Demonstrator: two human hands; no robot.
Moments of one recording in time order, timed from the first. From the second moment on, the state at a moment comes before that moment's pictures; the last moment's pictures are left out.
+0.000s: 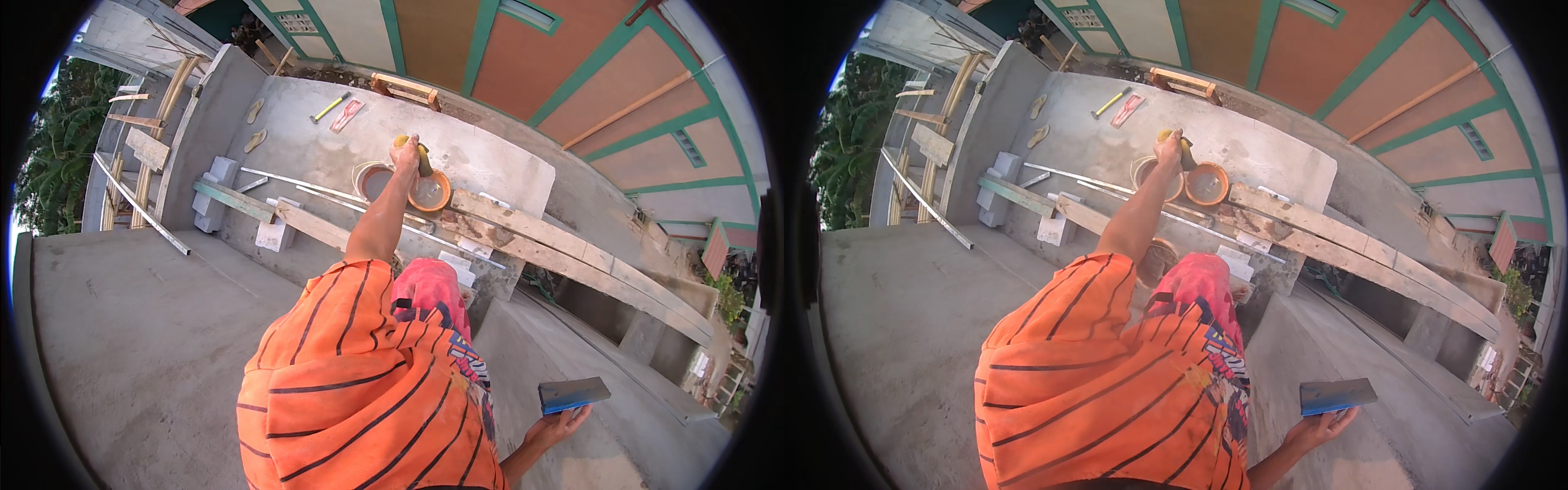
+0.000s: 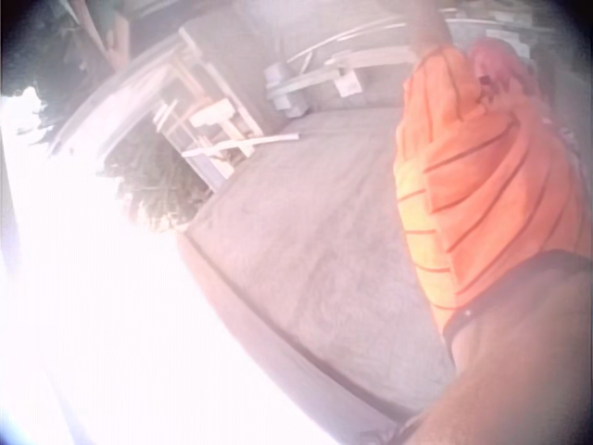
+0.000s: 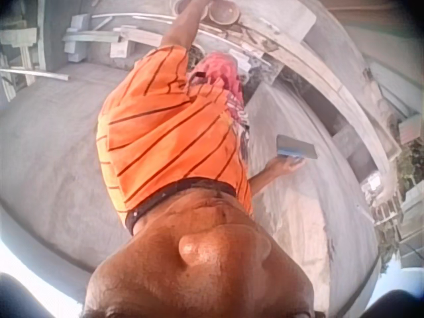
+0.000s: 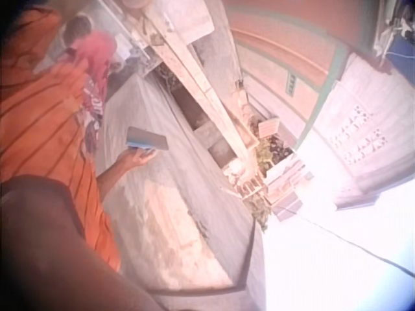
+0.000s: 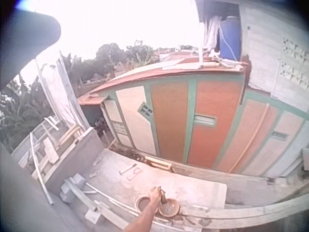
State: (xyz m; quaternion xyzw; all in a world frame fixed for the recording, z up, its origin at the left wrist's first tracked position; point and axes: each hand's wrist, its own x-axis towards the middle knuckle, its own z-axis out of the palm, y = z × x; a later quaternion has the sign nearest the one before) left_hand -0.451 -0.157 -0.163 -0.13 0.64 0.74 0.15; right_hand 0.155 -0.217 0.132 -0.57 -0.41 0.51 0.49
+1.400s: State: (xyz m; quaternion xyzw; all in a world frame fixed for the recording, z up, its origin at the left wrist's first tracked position) left_hand -0.385 -0.038 -0.116 0.09 0.60 0.70 0.38; right_hand 0.161 -0.213 0.193 -0.48 -0.32 0.45 0.68
